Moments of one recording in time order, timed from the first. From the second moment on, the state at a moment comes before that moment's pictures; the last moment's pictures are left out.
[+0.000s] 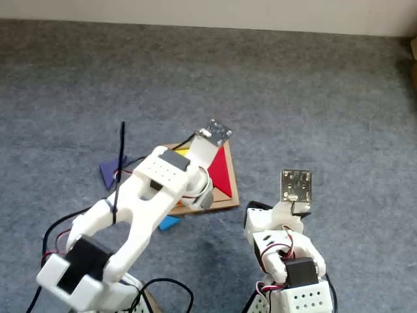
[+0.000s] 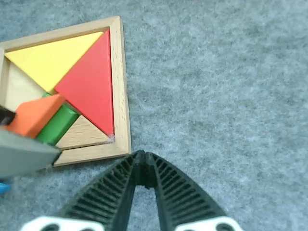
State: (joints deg) left arm 23.1 0.6 35.2 56.0 0.0; right arm -13.4 -103.4 96.1 60.3 -9.9
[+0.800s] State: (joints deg) left arm 13.0 7.9 21.1 64.0 2.2; right arm -13.4 -103.4 96.1 60.3 -9.9
